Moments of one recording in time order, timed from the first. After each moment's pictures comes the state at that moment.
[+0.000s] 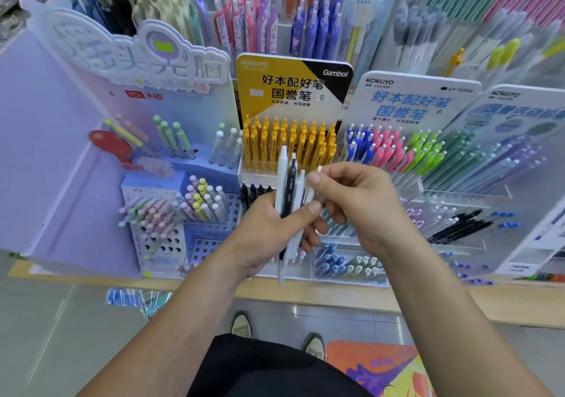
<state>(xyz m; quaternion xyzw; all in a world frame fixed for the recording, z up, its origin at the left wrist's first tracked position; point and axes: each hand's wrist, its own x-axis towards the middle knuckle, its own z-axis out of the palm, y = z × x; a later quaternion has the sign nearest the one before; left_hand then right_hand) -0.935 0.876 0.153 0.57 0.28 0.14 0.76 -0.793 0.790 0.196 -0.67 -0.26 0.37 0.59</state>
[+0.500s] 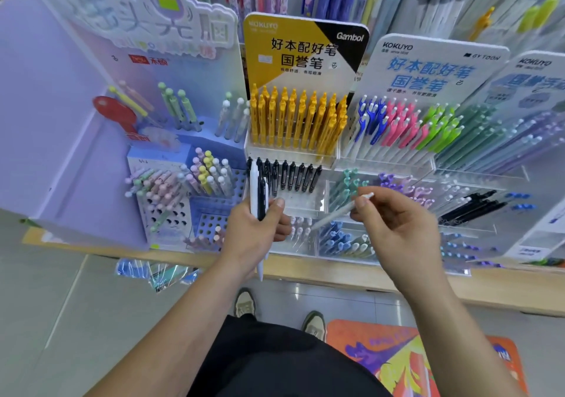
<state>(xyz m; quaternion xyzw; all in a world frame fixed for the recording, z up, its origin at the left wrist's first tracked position) -0.968 0.854 0.092 0.52 0.47 0.24 0.67 -0.808 0.713 0.147 -0.74 -0.26 0.24 0.57</state>
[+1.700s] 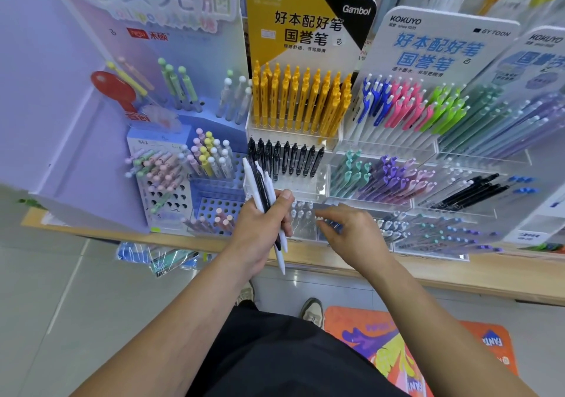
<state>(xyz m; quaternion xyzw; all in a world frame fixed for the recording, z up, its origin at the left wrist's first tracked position) -0.972 0.833 0.077 0.44 0.46 0.21 0.75 -0.813 0.718 0.048 -0.80 -0.51 0.16 0.26</state>
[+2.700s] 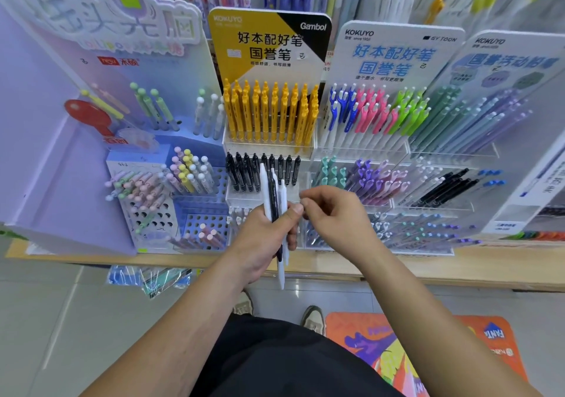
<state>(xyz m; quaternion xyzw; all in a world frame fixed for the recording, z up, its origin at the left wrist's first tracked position) -0.950 0.826 0.077 0.49 0.39 0.12 0.77 -0.813 0.736 0.108 -0.78 -0.34 0.31 0.43</state>
